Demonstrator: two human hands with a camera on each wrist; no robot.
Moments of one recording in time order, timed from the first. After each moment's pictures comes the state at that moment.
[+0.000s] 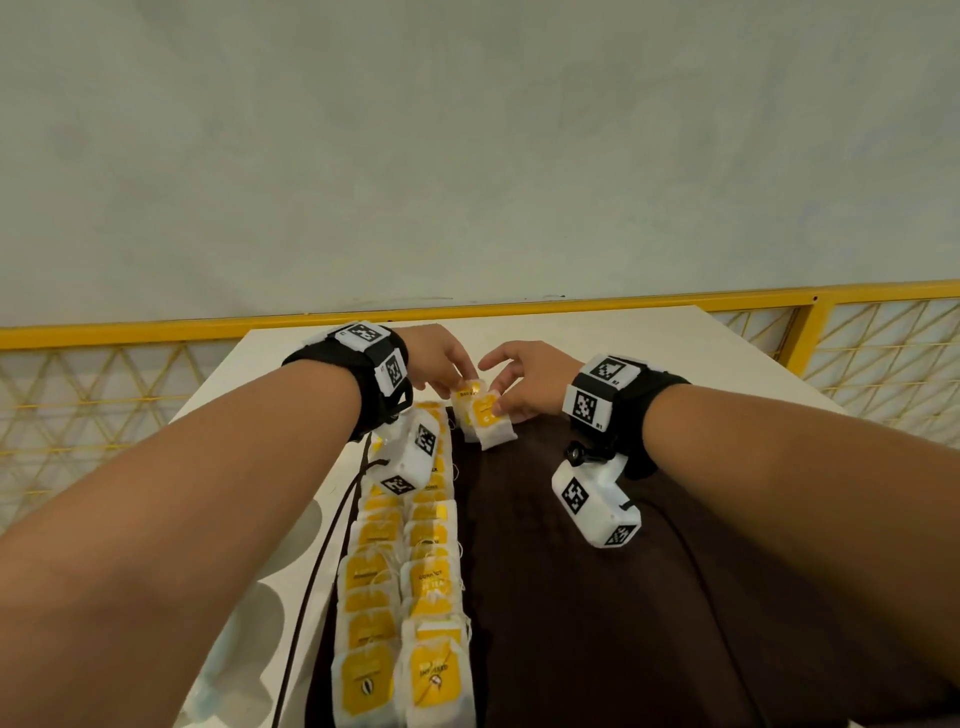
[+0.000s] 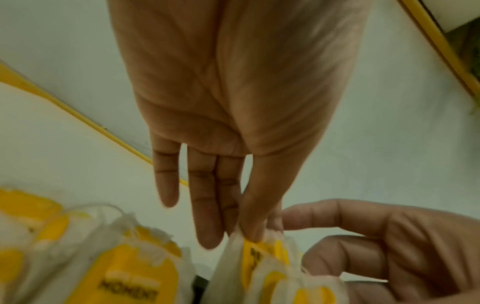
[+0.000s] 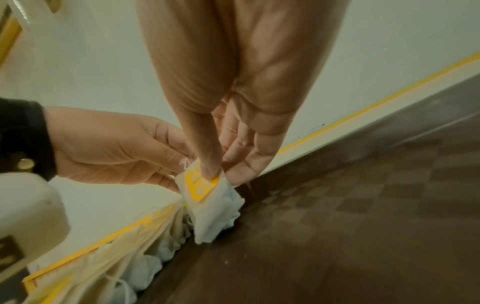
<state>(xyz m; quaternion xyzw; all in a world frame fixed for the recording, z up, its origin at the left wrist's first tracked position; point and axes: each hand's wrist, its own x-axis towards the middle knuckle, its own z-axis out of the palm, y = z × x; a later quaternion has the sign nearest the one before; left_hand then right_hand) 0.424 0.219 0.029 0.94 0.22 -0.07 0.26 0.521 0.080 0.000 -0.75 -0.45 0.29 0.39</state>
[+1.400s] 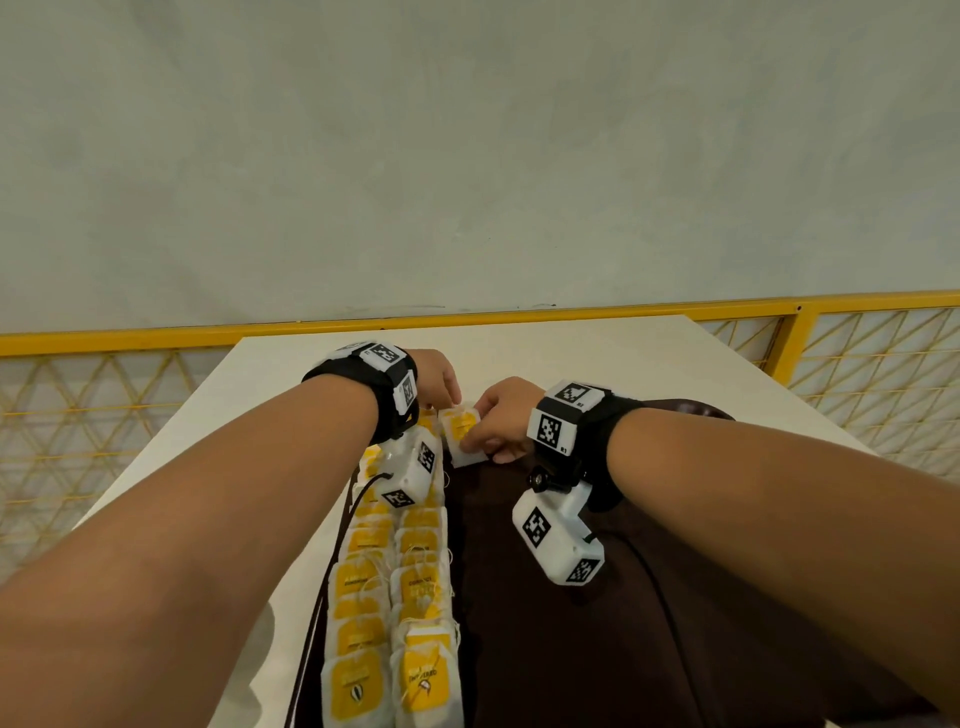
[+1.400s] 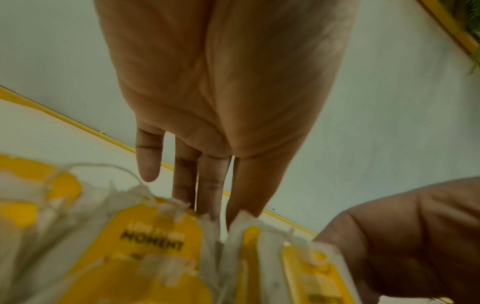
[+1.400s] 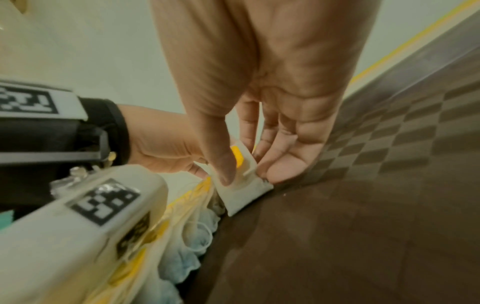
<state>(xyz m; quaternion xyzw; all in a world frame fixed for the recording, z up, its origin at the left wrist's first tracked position) 0.437 0.217 0.015 0.95 0.26 -0.11 0.15 0.497 0.083 -0.010 -0.80 -0.36 0.33 0.34</state>
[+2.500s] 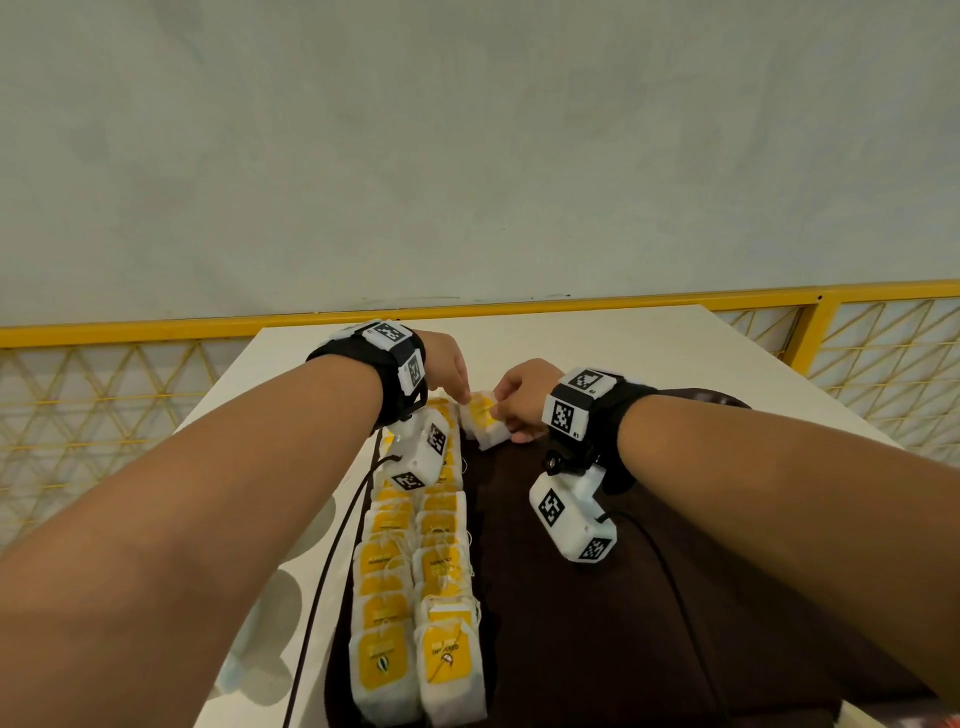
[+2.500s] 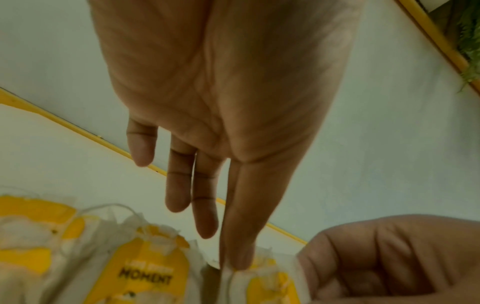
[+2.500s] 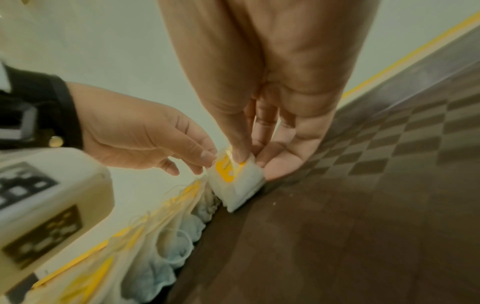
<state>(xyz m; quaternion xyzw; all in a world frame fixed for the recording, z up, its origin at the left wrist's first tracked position) 0.423 0.214 0.029 0.95 0.28 -0.12 0.13 0.500 0.085 -0.009 -0.81 -0.33 0.29 0.38</state>
